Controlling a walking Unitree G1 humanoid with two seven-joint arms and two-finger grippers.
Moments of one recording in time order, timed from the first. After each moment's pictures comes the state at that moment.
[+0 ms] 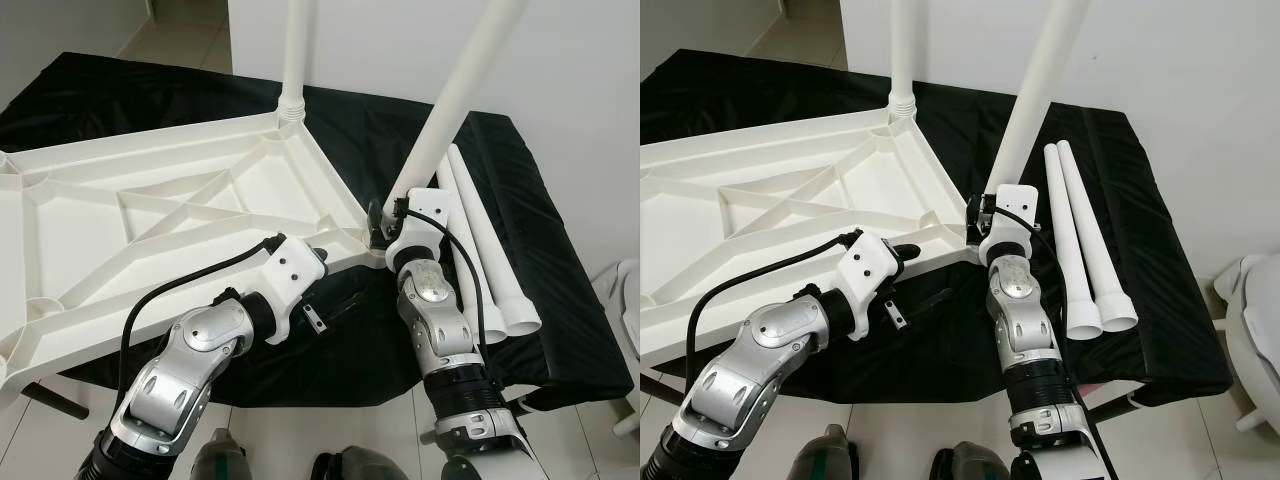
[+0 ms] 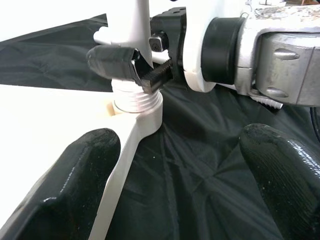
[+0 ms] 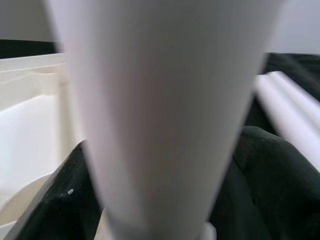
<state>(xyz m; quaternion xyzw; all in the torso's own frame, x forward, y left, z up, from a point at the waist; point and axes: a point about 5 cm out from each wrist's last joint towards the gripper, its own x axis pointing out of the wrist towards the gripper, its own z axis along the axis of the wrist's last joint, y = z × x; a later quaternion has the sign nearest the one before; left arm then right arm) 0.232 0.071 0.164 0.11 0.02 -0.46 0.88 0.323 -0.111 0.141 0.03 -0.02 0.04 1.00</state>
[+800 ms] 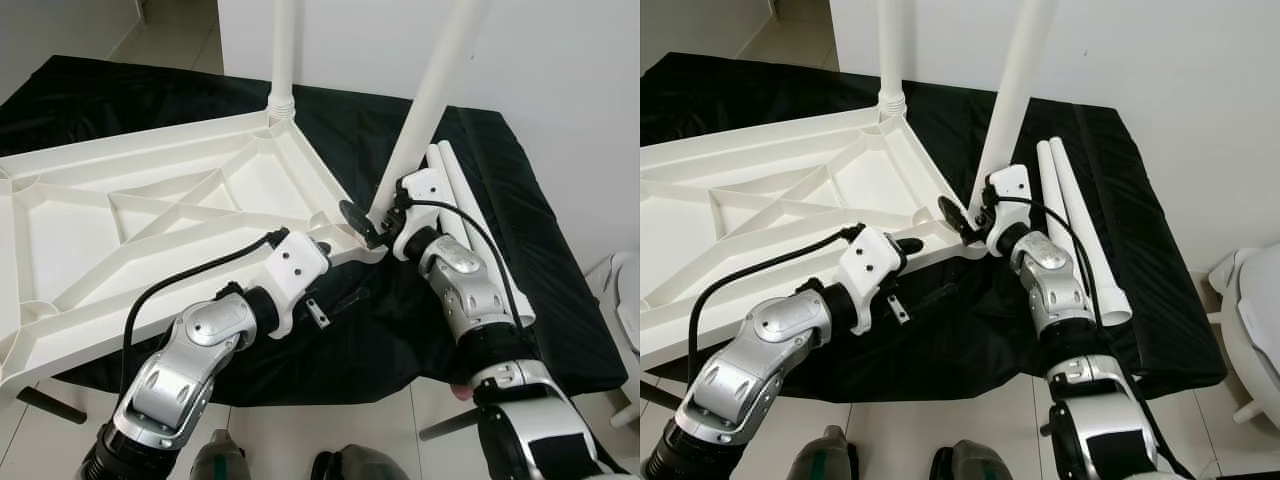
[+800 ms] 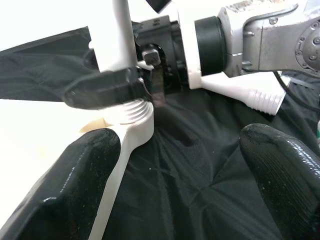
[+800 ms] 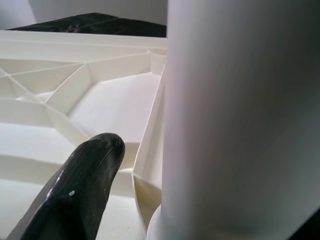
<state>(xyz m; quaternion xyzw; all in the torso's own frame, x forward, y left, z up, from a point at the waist) 0.234 0.068 0.169 0.11 0.01 -0.47 0.88 0.349 -0.125 0.139 -0.03 -0.01 0.32 0.95</state>
